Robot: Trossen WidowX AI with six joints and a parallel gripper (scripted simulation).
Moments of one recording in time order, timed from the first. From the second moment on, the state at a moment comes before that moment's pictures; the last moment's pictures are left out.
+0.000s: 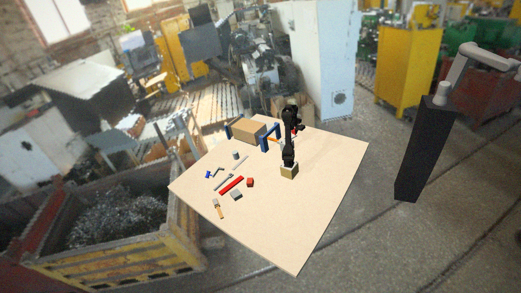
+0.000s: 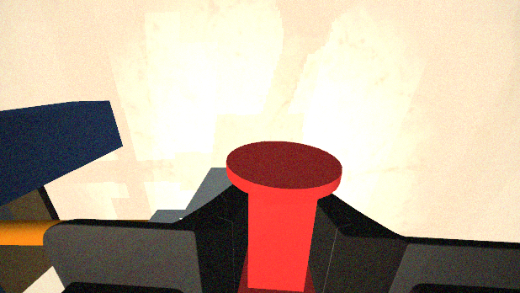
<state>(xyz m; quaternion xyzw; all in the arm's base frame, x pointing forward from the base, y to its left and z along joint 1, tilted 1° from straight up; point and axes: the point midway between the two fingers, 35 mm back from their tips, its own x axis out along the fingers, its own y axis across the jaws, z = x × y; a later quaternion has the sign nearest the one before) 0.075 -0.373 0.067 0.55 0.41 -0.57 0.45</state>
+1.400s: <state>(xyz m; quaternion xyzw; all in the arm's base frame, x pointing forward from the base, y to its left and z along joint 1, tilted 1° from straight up) 0.113 -0.386 0.068 0.55 0.41 -0.58 0.44</state>
